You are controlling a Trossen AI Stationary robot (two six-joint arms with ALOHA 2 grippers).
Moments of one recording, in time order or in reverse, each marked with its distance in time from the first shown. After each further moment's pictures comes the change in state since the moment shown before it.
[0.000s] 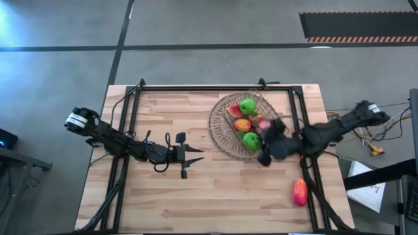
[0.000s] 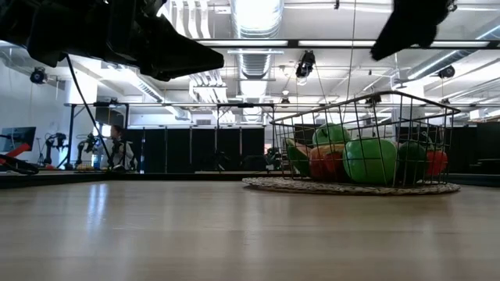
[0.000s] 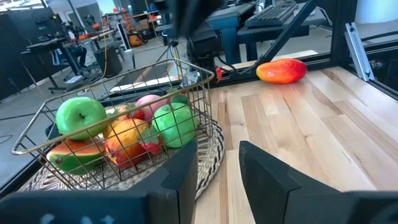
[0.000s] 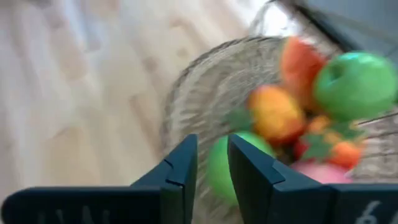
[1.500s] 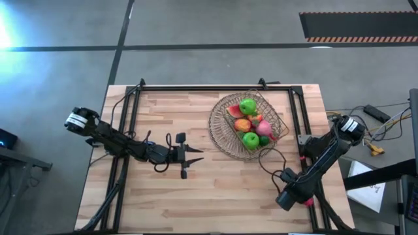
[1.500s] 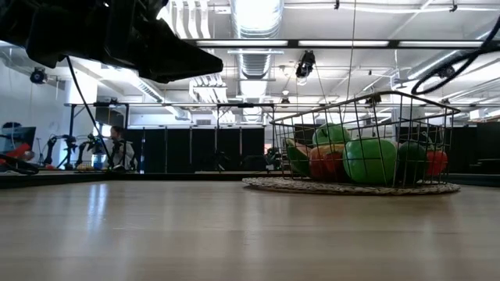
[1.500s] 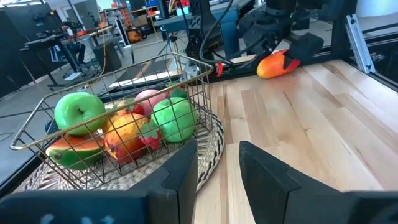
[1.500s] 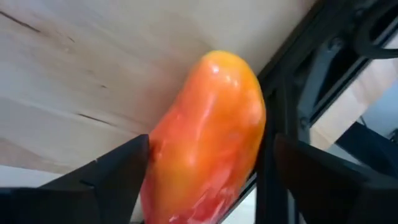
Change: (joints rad) left arm 0.000 0.000 -0.002 -0.020 0.000 0.000; right arm 0.512 0.506 -0.020 -0.373 -0.917 1.094
